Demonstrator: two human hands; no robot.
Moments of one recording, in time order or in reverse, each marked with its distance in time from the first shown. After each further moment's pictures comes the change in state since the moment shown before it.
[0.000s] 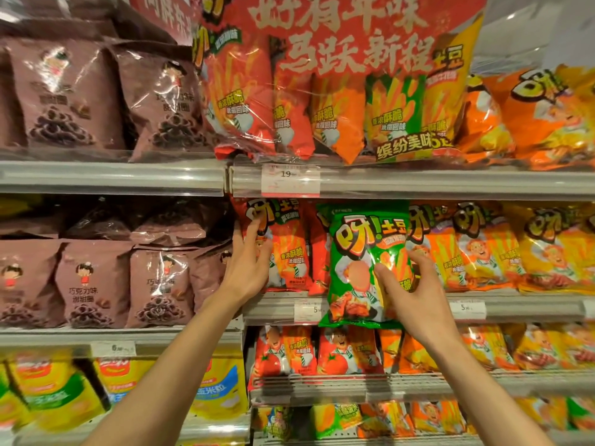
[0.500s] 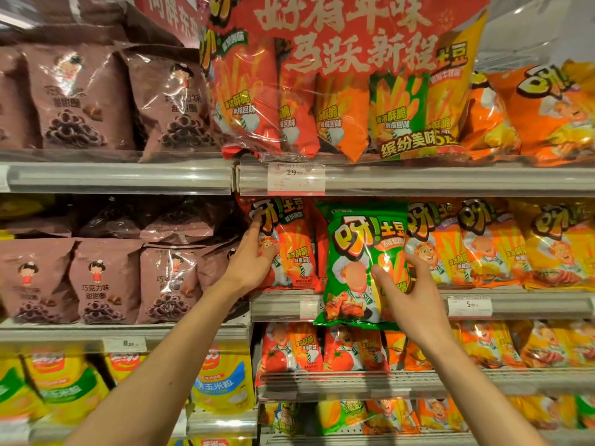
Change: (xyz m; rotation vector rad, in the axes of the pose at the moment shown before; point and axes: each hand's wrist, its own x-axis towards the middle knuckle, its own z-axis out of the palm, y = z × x) left_hand 0.014 -0.017 -0.010 -0.141 -0.167 -0.070; right_hand -0.013 -0.007 0.007 0.044 -0.044 0.027
